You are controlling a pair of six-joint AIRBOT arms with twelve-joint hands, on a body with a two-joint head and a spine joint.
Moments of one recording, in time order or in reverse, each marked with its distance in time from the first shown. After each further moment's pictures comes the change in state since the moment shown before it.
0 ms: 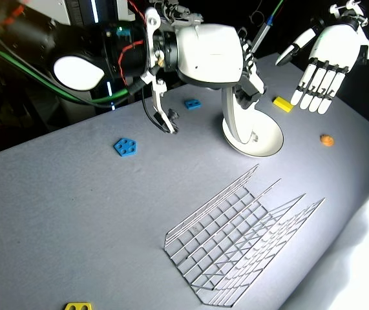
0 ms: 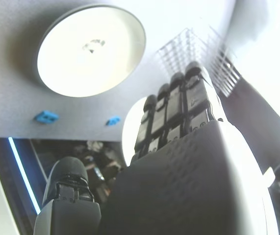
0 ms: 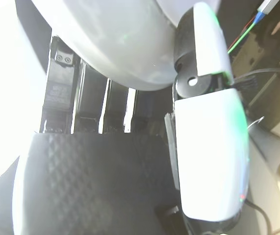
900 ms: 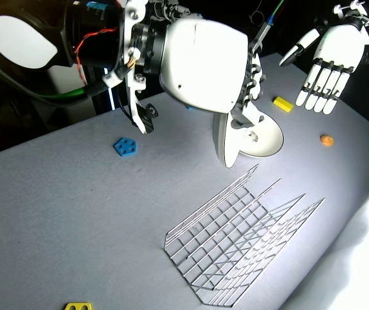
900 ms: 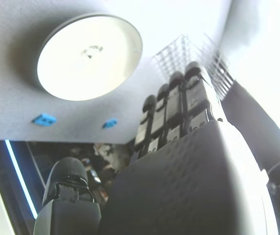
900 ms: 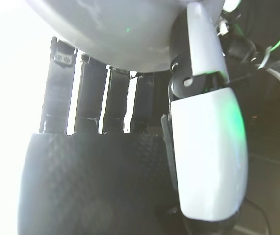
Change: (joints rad) left arm -0.002 -0.011 0.039 -0.003 -0.005 -0.004; right arm 0.161 0.127 0.105 -0.256 -0.273 0.666
